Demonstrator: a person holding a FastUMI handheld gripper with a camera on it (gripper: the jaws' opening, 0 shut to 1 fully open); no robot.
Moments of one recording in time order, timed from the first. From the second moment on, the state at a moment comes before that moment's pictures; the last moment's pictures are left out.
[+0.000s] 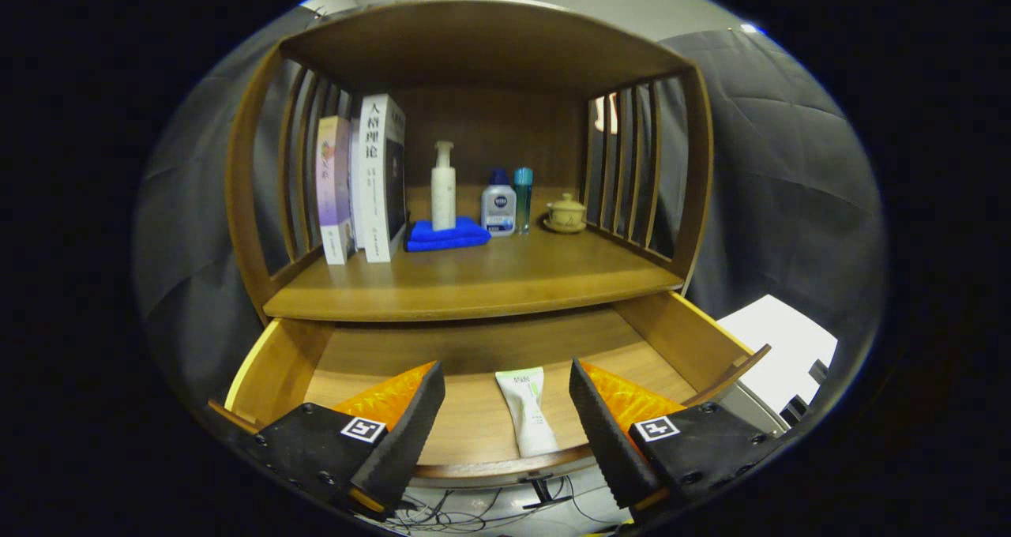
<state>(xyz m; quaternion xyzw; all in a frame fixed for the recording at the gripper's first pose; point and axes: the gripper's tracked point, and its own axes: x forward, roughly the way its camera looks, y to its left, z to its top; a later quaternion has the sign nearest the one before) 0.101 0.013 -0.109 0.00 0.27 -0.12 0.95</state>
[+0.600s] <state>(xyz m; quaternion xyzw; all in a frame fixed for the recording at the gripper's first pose) 0.122 -0.020 -0.198 0.01 0.49 -0.16 0.86</state>
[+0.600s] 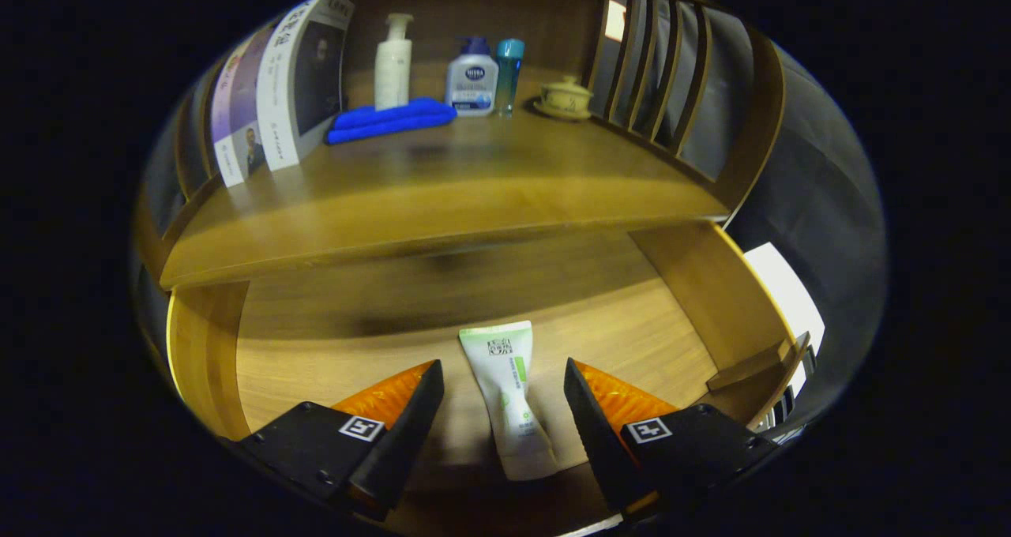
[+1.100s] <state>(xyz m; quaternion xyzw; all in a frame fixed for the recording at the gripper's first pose) 0.107 -0.013 -0.232 0.07 0.58 -0.16 0.80</state>
